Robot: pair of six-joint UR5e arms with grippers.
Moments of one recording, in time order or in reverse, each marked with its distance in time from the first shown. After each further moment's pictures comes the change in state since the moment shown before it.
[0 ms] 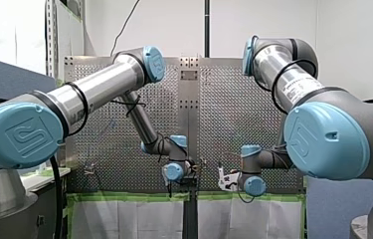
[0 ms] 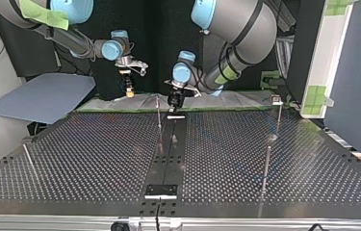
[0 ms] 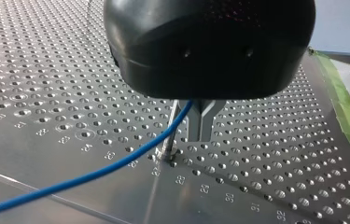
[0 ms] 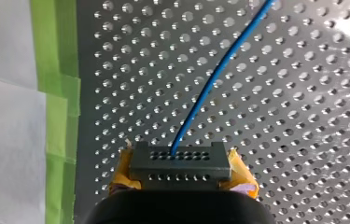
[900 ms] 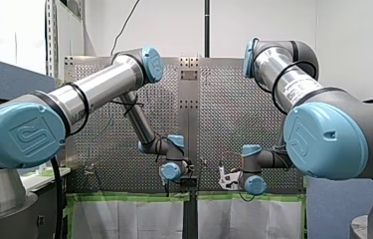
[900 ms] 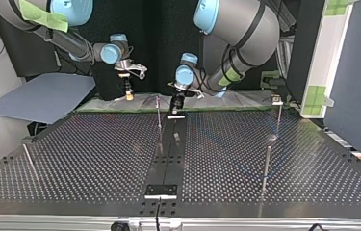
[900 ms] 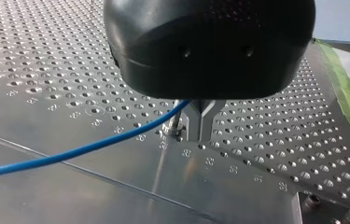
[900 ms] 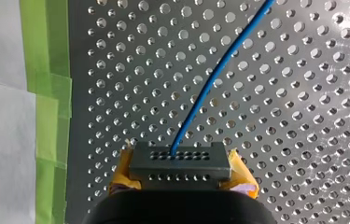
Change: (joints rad) left arm 0.026 0.000 0.000 -0.005 0.006 -0.003; right arm -0.012 0.013 -0.043 0.020 -0.023 0.002
